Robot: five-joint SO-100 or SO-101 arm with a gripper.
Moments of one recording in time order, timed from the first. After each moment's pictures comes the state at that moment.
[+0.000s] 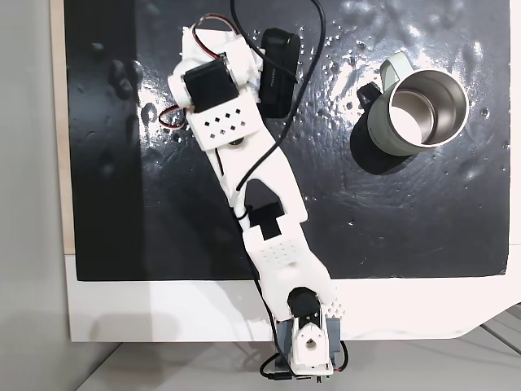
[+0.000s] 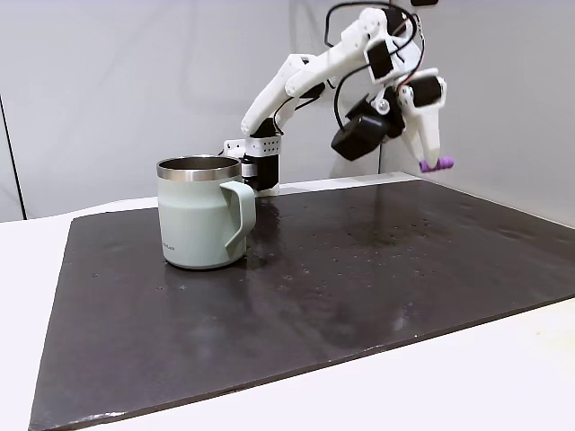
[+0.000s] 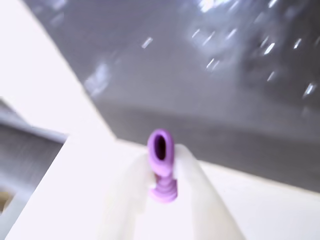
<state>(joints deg) -23.0 46.1 12.9 92.5 24.7</state>
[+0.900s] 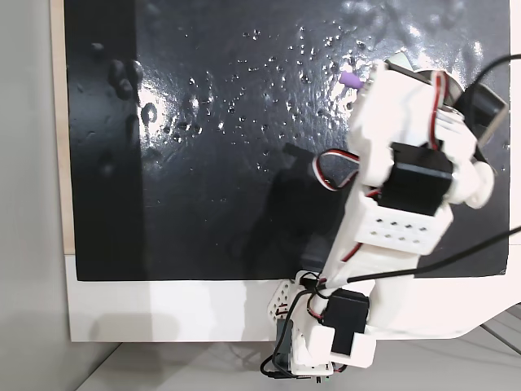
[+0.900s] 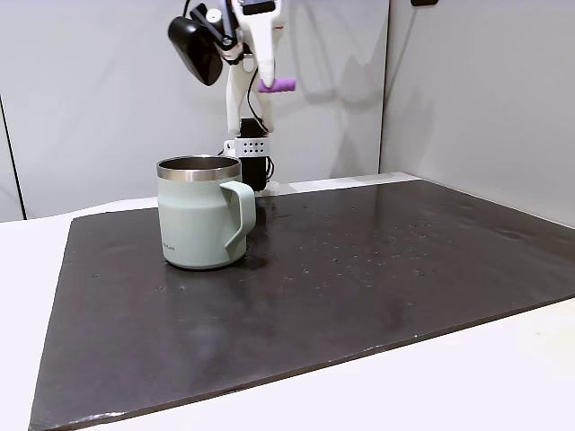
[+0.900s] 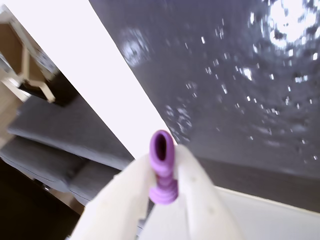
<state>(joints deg) 11.1 88.3 47.1 96.2 9.0</state>
